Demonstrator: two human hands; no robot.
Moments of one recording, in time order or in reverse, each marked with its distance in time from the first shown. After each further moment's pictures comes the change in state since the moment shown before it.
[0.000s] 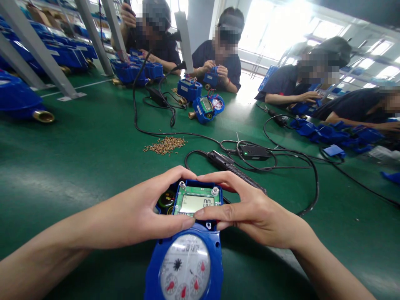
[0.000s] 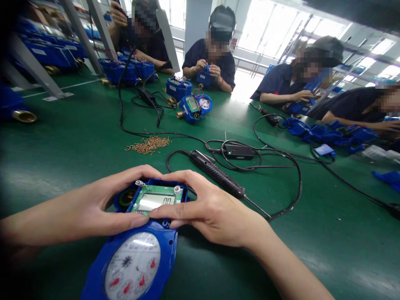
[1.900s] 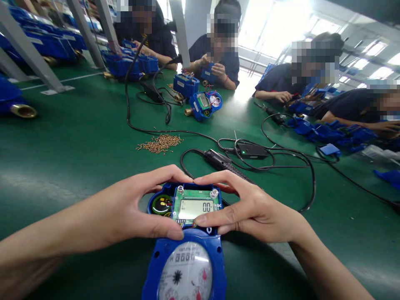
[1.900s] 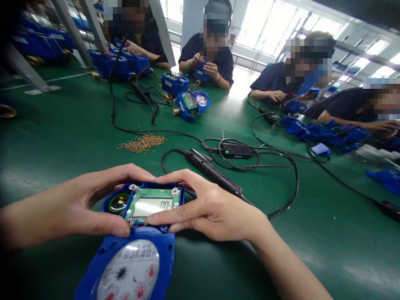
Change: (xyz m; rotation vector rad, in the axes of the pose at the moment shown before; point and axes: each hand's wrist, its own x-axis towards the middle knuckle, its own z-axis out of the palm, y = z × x) left_hand 0.005 -0.006 -0.008 -0.133 -0.052 -0.128; right_hand 0.001 0.015 -0.007 0.195 -0.022 -0.055
